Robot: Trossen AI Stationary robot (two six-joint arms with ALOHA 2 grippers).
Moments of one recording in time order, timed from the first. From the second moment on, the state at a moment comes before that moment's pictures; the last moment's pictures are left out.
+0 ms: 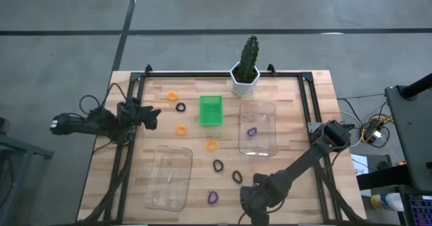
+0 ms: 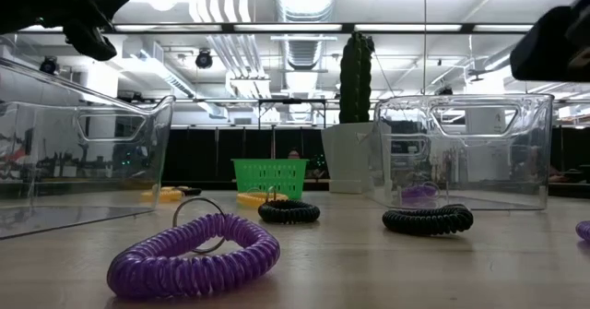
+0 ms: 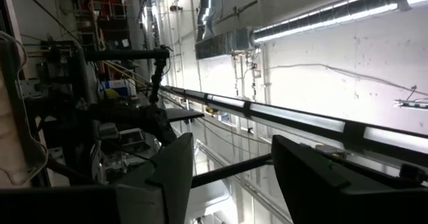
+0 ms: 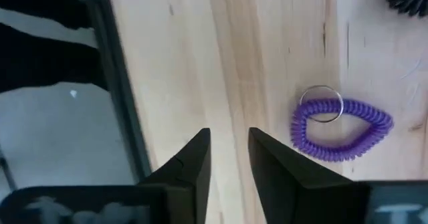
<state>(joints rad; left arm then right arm) -0.11 0.13 0.11 0.46 -0.26 -1.43 0.68 1.98 1.45 -0.77 -0.10 0.89</state>
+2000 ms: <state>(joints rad) -0.11 0.13 0.11 0.46 -0.26 -1.41 0.61 1.90 1.47 -0.84 -0.25 0.87</state>
